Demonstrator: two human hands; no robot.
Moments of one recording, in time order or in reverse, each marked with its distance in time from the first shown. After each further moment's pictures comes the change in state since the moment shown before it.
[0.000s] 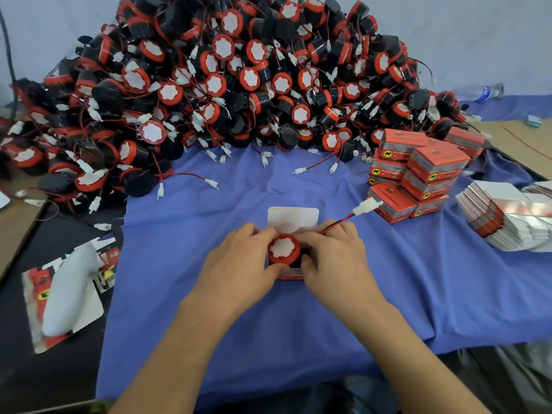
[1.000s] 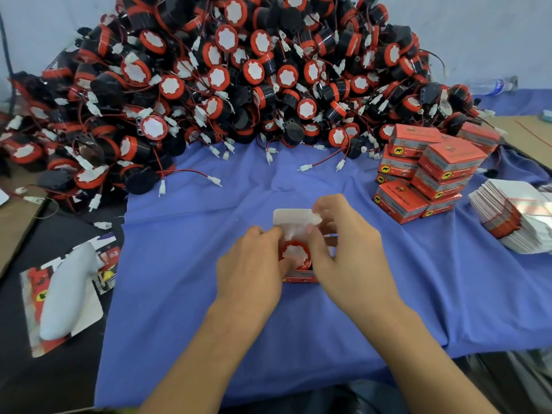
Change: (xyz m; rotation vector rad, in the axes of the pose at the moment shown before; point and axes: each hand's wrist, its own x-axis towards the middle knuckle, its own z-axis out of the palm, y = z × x) left_hand 0.005 0.019 0.009 -0.024 0.063 -0.172; right_hand 0.002 -0.008 -0.012 0.429 0.250 -0.055
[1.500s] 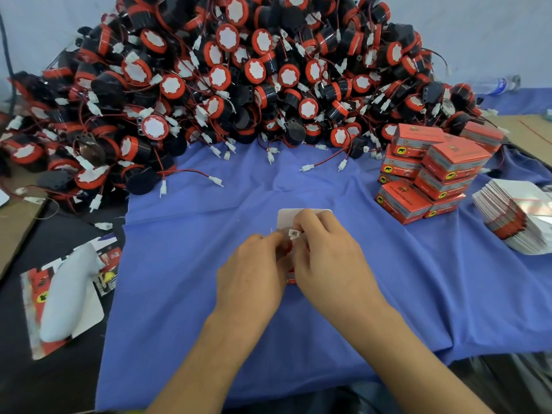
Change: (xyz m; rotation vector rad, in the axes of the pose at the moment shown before) left_hand -0.003 -0.009 0.011 -0.116 0.050 -0.011; right_hand 0.000 -0.008 0.020 -0.274 -0.134 -0.049
